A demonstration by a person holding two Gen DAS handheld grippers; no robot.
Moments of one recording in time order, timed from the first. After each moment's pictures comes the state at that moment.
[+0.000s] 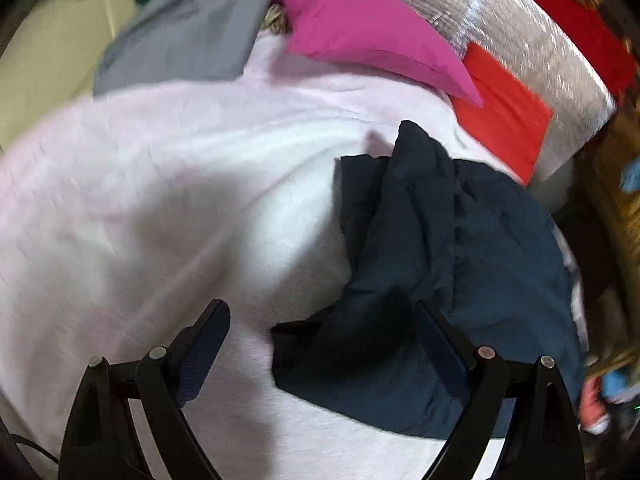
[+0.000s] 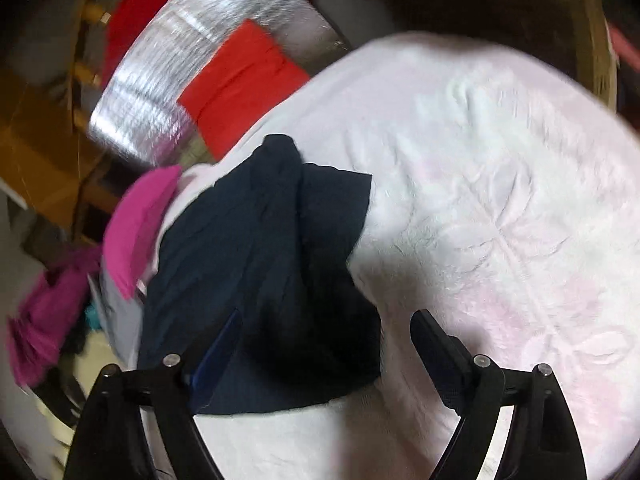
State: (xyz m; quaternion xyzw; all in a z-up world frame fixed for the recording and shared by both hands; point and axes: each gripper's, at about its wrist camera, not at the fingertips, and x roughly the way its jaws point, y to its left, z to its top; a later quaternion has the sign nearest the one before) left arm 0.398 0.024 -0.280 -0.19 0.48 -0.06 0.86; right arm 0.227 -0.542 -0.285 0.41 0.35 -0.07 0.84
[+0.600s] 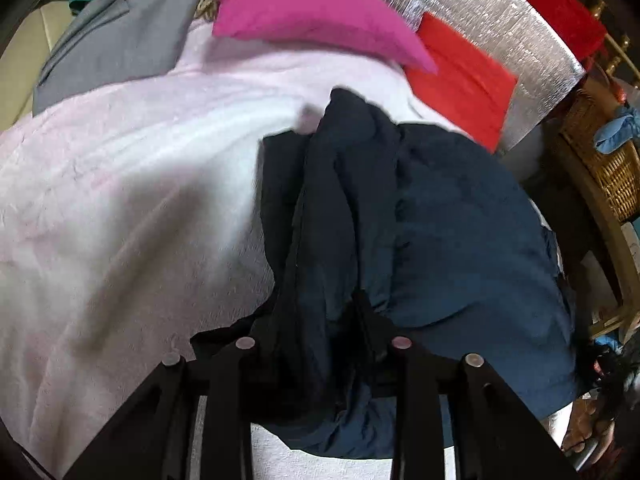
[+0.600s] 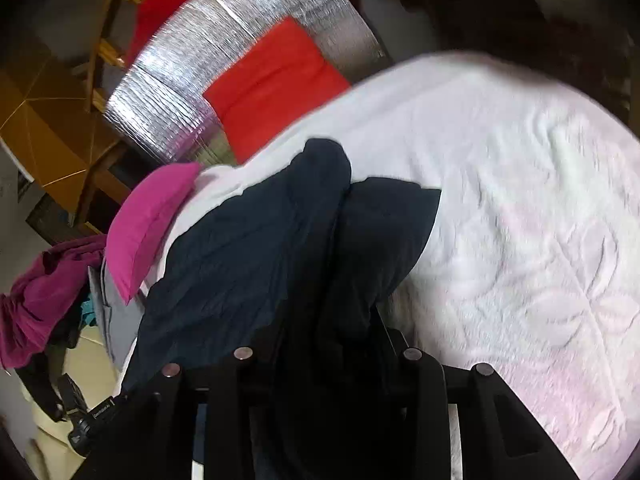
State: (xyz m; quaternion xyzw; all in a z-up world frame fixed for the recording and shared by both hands) left arm 0.415 -0.024 -0.288 -0.14 0.49 -0.12 0.85; right arm 0.310 -0.502 -0.281 0.33 0.36 -0.09 0.87
